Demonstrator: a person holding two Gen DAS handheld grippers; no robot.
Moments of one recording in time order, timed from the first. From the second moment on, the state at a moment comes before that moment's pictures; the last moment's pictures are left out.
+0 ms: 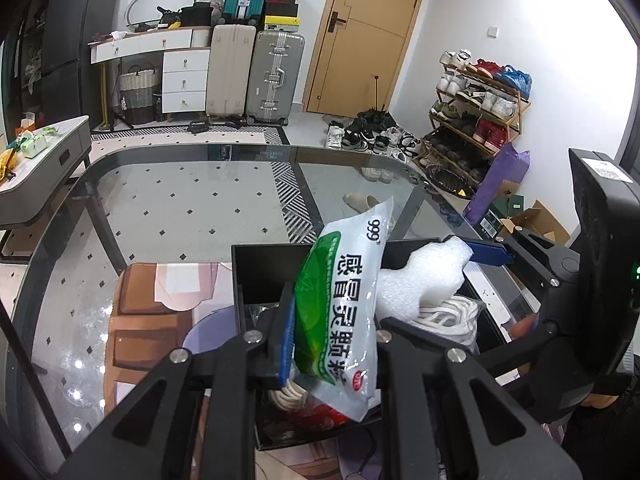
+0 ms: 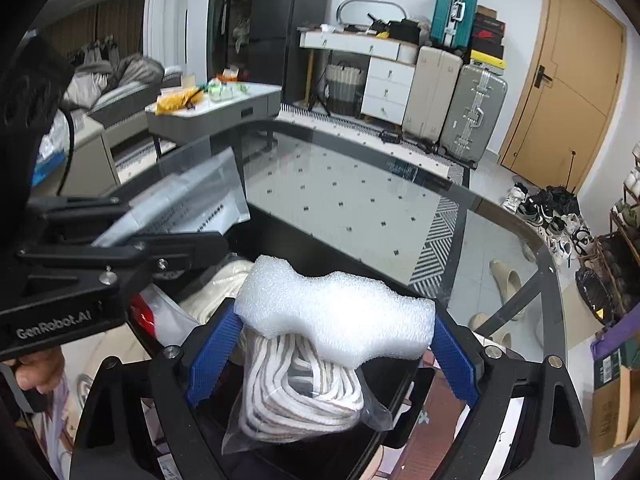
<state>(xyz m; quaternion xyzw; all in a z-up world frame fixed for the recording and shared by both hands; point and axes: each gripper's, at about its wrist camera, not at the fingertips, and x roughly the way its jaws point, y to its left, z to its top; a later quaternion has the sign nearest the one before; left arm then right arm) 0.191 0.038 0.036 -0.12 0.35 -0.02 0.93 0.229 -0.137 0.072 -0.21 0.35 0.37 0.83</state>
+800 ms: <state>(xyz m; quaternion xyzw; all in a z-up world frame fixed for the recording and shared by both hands) 0.183 0.032 0.039 -0.12 0.36 -0.03 0.92 0.209 -0.172 0.088 -0.21 0.32 0.34 0.86</state>
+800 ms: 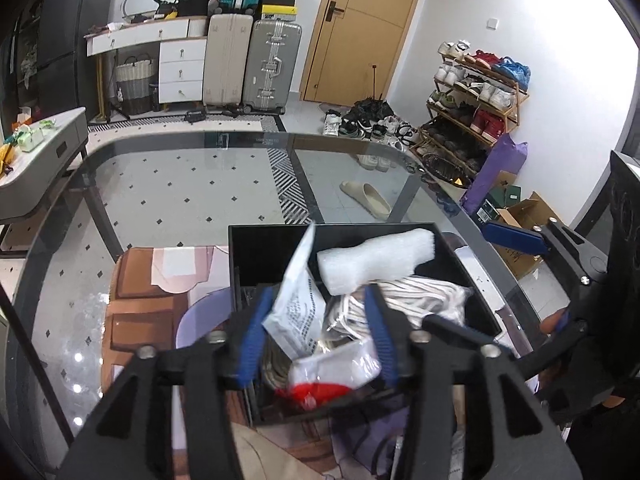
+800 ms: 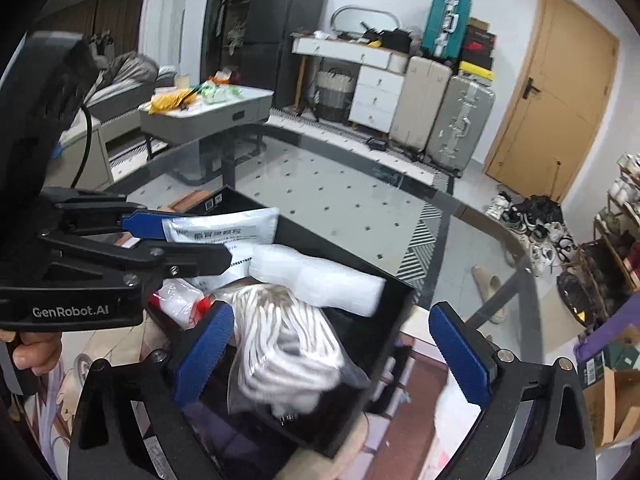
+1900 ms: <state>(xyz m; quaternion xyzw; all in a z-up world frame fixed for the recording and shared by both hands) 0.047 0.007 0.020 -0.07 0.34 -0.02 0.94 0.110 -0.244 0.066 -0.14 0.37 0.32 0.86</state>
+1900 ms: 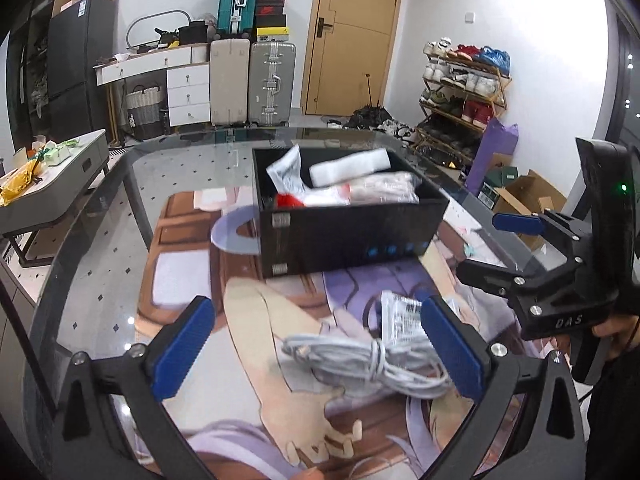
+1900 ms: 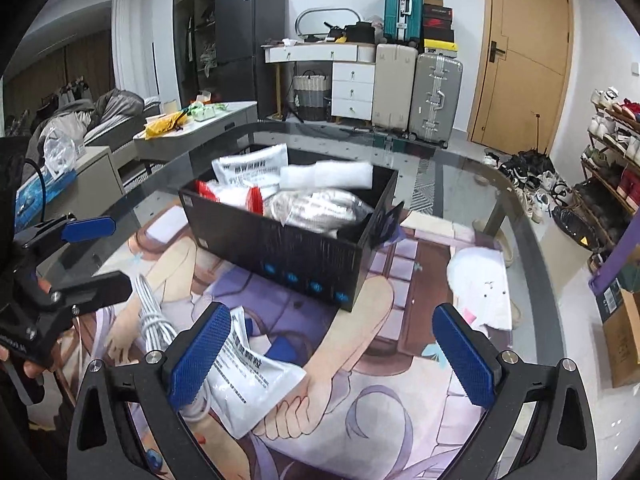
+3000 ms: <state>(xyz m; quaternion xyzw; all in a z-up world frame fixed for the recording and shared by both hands) 0.050 0.002 -0.013 -0.10 0.39 -0.06 0.91 0.085 -0.215 0.020 -0.22 0.41 0.38 0.80</state>
